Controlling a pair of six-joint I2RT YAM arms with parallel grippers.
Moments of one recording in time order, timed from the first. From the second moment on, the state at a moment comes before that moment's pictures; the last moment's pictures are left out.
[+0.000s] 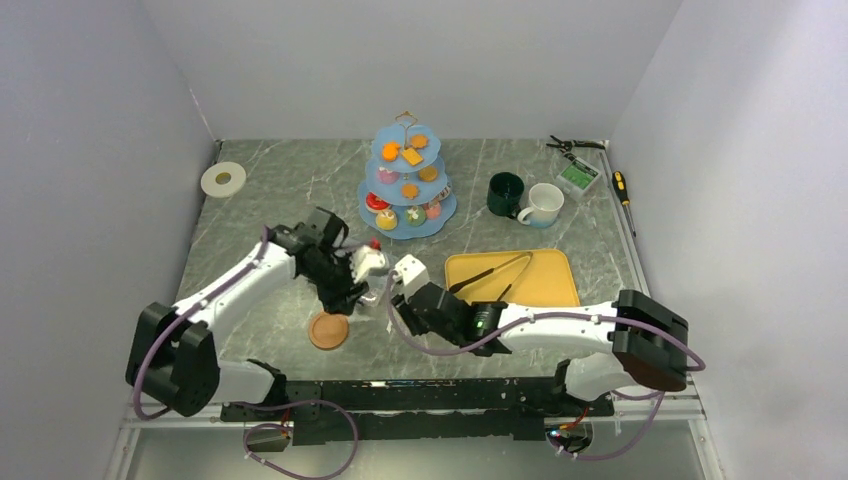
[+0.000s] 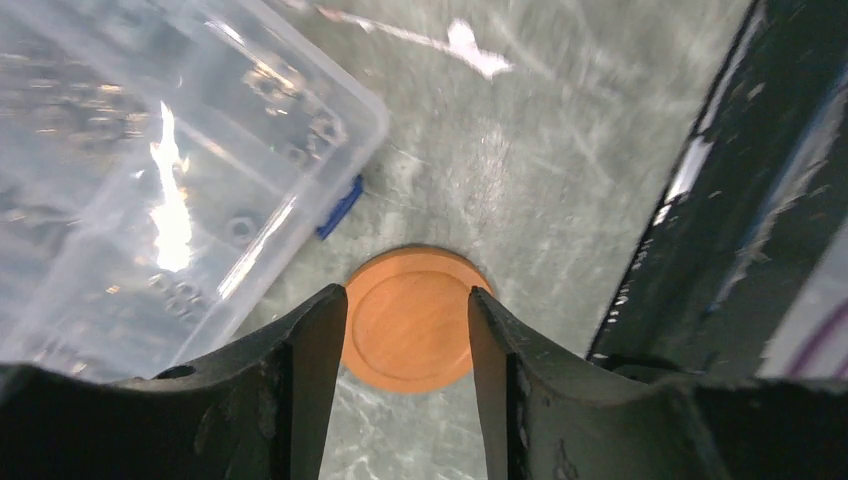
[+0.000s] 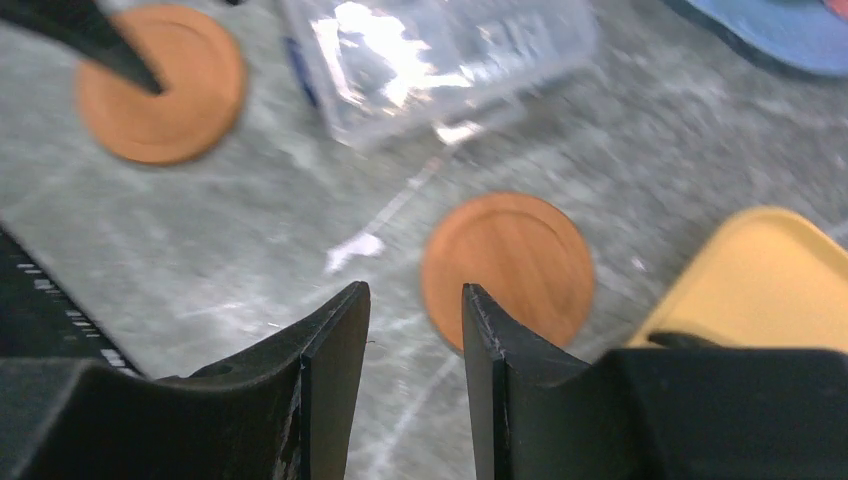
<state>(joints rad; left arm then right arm) -0.48 1.34 0.88 -0.86 0.42 0.74 1.20 1.38 0.69 0.05 0.38 0.26</state>
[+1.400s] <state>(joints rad) 0.27 1.47 1.55 -1.00 0.63 0.35 1.29 1.81 0.89 0.26 0.14 0.09</state>
